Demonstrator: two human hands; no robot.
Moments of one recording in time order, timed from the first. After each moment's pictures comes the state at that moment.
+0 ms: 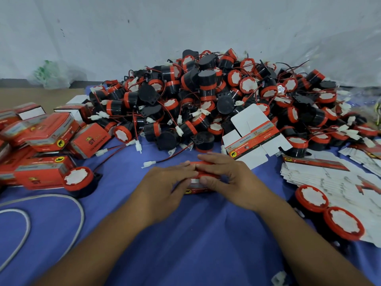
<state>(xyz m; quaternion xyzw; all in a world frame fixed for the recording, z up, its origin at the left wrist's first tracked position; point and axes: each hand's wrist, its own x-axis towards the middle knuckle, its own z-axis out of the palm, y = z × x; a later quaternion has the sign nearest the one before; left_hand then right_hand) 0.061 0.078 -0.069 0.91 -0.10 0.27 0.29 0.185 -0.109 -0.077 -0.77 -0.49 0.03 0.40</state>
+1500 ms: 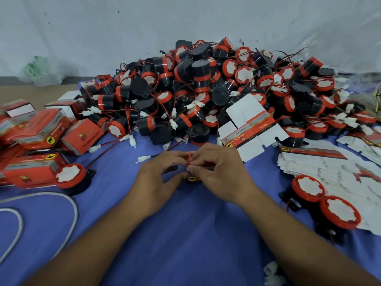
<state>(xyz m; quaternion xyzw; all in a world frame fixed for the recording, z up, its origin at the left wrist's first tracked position) 0.077 0.084 -0.092 0.86 -0.10 0.28 0.42 0.163 -0.087 -0.068 -0.77 -0.44 -0.07 0.46</state>
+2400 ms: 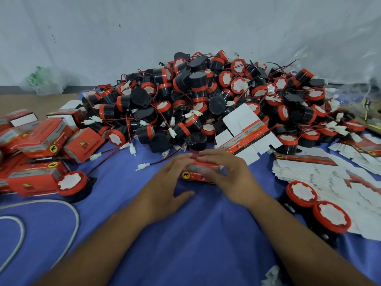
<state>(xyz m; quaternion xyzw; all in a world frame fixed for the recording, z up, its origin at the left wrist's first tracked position) 0.086 0.086 -0.097 0.93 -0.13 0.17 0.30 0.187 -0.111 -0.084 -0.75 -0.42 -0.02 0.51</state>
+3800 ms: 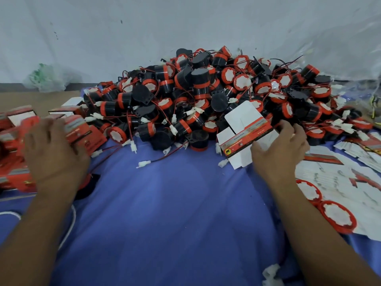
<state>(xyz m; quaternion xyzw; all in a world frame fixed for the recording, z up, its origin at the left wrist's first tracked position) 0.042 0.219 -0.053 0.83 0.32 0.46 0.00 0.225 -0.147 -0.062 -0.89 -0.01 -0.26 0.37</state>
